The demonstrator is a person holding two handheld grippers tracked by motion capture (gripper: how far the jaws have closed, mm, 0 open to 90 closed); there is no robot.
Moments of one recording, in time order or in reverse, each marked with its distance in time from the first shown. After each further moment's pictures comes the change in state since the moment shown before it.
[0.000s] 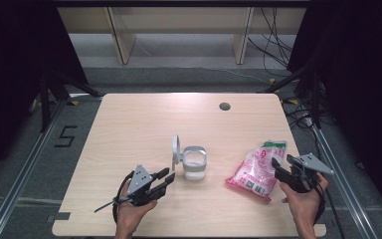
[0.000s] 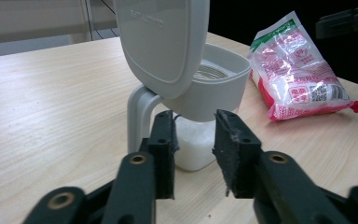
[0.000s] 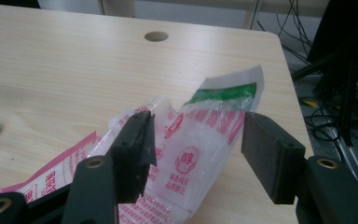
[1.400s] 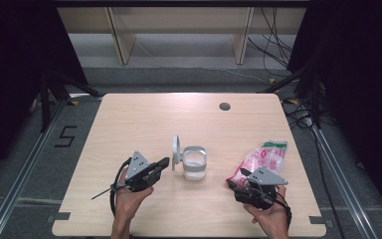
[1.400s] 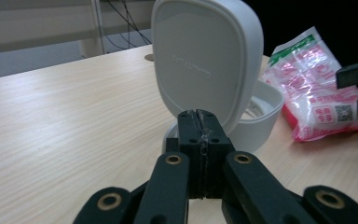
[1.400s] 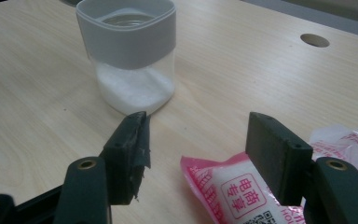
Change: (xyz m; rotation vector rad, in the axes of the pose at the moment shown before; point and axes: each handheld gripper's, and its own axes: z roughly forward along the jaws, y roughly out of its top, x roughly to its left) left arm 0.019 0.026 0.010 -0.002 0.012 0.008; right arm 0.103 -0.012 -0.001 0.062 0.373 -0.216
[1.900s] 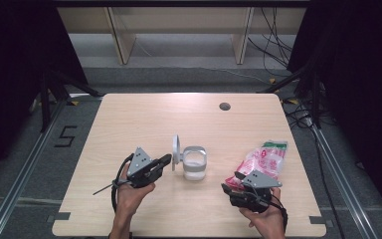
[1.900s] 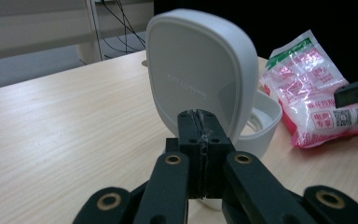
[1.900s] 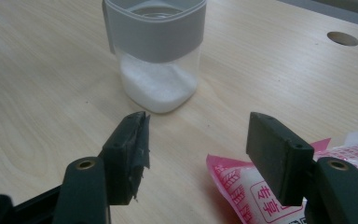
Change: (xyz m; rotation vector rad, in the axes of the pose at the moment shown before) left arm -0.001 0.013 0.004 0.000 0.001 0.032; right arm 0.010 -0.002 0.006 0.008 0.054 -0.050
